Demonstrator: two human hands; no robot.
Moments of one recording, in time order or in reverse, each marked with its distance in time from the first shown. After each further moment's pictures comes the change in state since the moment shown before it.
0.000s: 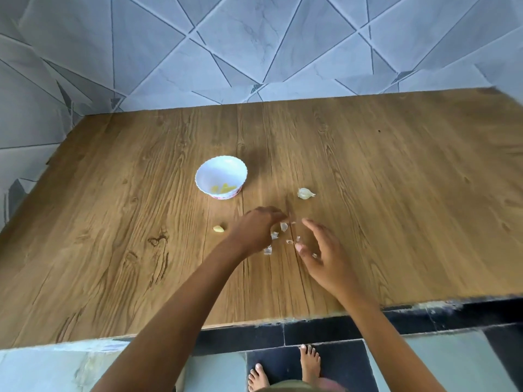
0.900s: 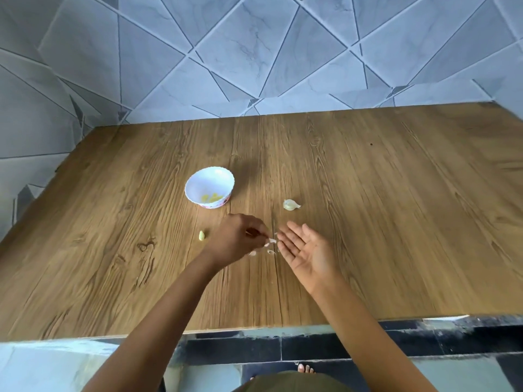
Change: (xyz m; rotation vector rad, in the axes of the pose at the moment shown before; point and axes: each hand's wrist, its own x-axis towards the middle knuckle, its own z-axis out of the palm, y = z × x) left_hand -0.015 0.027 -0.019 -0.453 0.176 -0.078; right_hand 0.023 -0.022 -0.023 1.642 0.028 0.783
